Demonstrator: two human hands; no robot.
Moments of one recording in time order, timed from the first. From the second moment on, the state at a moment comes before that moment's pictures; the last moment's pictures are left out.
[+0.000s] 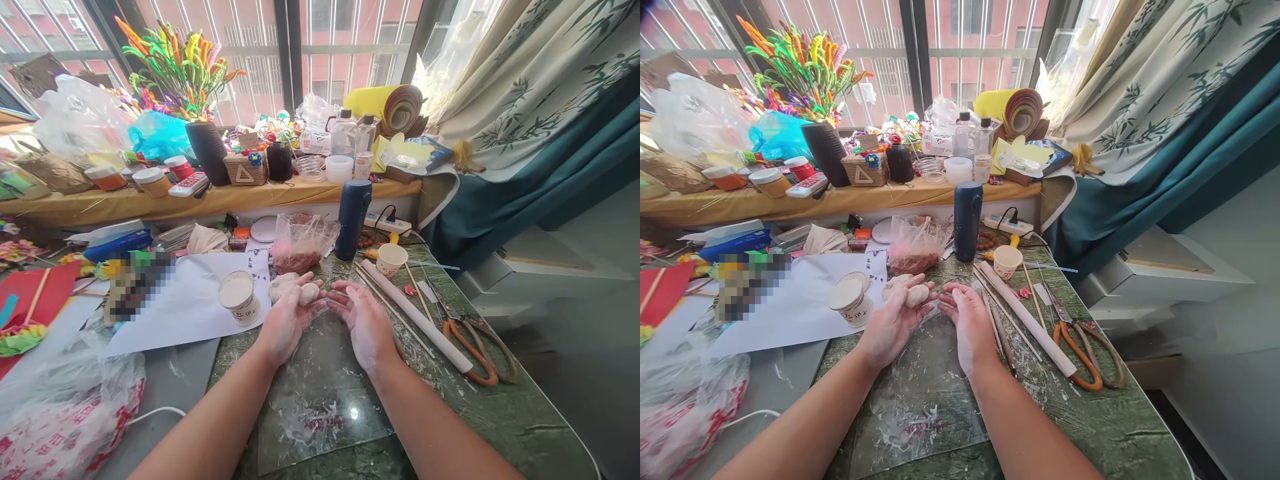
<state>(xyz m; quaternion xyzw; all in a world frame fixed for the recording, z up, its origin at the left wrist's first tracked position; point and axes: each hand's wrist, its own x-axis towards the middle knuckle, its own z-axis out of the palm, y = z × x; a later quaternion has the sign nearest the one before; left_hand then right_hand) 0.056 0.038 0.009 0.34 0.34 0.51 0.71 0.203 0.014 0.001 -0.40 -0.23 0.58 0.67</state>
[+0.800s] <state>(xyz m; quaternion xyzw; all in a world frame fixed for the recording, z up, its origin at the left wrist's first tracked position) 0.050 0.040 0.000 0.59 0.43 0.56 0.40 0.234 0.013 0.026 -0.31 -0.12 0.65 0.68</state>
